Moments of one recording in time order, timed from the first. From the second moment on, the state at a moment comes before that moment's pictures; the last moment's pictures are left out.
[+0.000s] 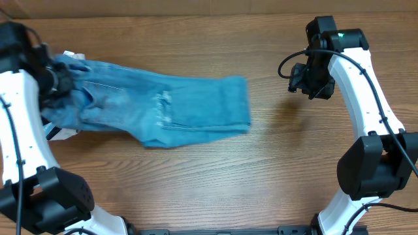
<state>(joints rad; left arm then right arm) 0.41 1.79 1.85 -1.30 0.04 -0.09 0.07 1.92 1.77 -1.35 0.01 0.32</state>
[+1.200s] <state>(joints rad) -0.10 1.82 1.95 -1.23 0.19 -0.36 0.07 1.92 1.77 -1.32 0.01 0.33</state>
